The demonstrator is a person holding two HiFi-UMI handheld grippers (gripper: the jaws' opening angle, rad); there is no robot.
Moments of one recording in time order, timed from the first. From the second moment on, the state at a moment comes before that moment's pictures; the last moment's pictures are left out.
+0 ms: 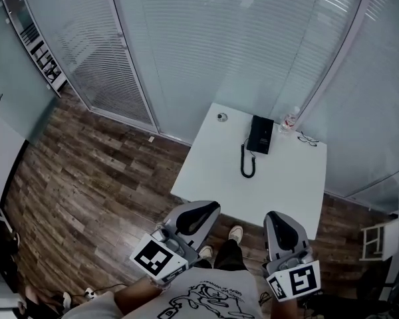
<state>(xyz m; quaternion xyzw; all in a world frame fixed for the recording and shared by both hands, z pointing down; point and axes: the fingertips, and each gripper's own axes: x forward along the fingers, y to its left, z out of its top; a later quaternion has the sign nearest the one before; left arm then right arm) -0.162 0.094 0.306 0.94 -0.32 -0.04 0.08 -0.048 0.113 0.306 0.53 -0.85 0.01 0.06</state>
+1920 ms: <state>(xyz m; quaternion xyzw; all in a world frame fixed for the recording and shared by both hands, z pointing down) 0.046 -0.104 0.285 0.95 -0.31 -0.04 0.06 0.131 -0.086 0.285 0.51 -0.86 0.00 0.03</state>
